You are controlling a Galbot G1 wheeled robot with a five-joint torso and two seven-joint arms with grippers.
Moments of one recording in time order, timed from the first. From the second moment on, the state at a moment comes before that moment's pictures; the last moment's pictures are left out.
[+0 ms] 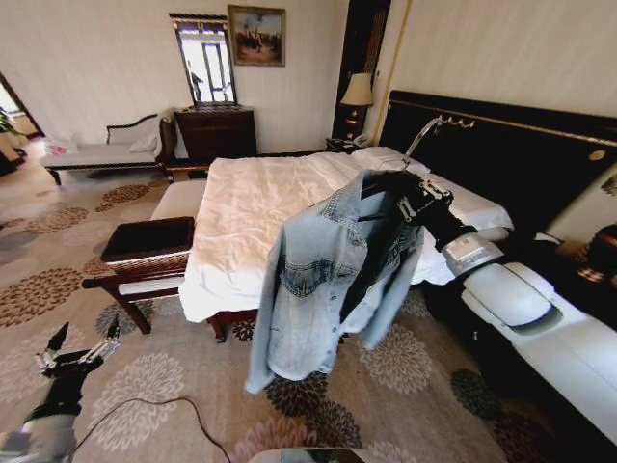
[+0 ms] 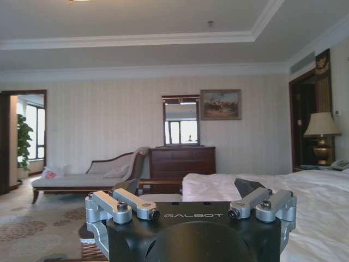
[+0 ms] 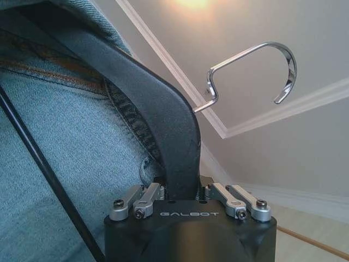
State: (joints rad) left arm 2.03 -1.15 -1.10 -2.12 -0.70 -0.38 0.00; right arm -0.94 0.47 0.43 2.22 0.18 -0.23 0.17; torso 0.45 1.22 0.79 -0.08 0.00
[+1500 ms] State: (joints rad) left arm 2.03 -1.15 -1.10 -2.12 -0.70 -0.38 0.00; right arm -0.97 0.49 0.46 2.23 0.17 -0.23 0.15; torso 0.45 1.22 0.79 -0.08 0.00
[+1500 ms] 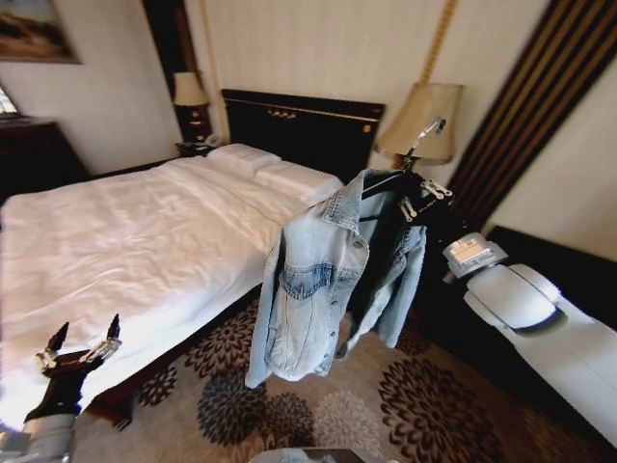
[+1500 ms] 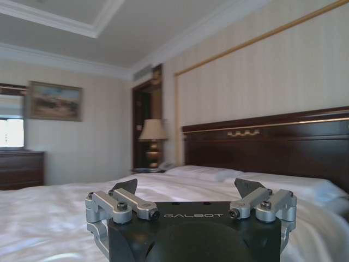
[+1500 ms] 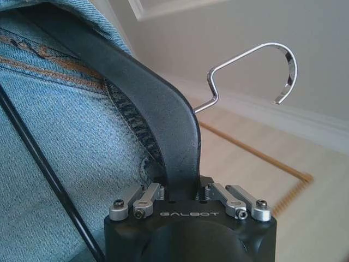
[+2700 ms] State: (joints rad) left arm 2.03 -1.15 -1.10 -2.12 -0.70 -0.38 0.00; right arm -1.06 0.49 0.56 2.26 0.17 -0.25 0.17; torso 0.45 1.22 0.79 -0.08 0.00
